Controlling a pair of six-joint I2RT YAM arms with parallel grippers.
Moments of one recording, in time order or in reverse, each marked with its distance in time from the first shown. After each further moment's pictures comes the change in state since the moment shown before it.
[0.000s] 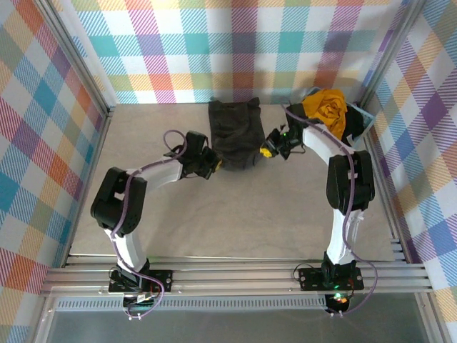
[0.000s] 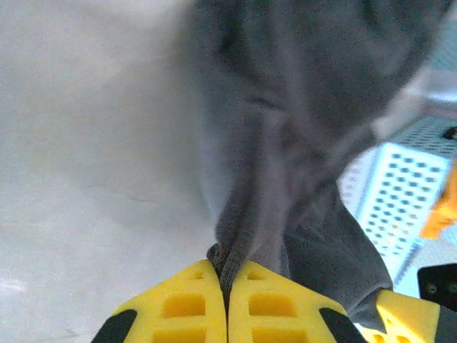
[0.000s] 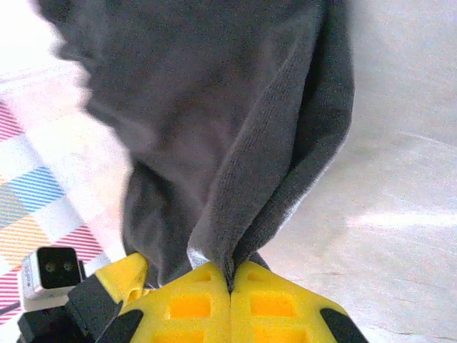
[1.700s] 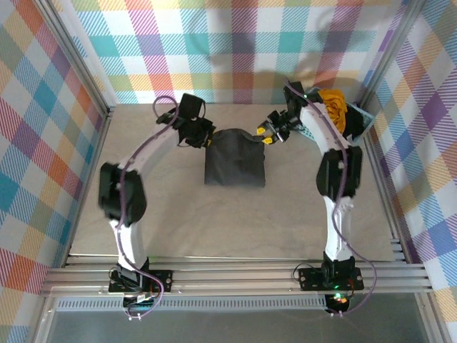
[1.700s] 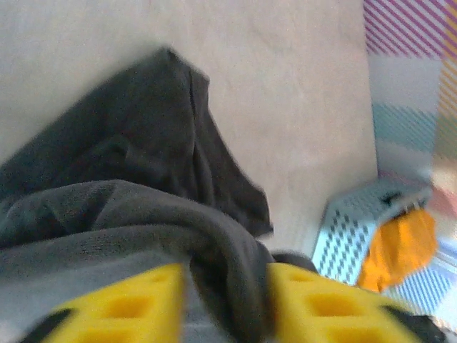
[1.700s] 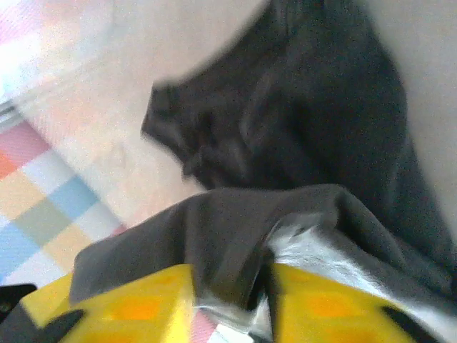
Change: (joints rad) left arm 0.064 0.207 0.615 -0.548 -0.086 -0.002; right arm -0.018 0.341 0.660 -0.442 -0.020 0.070
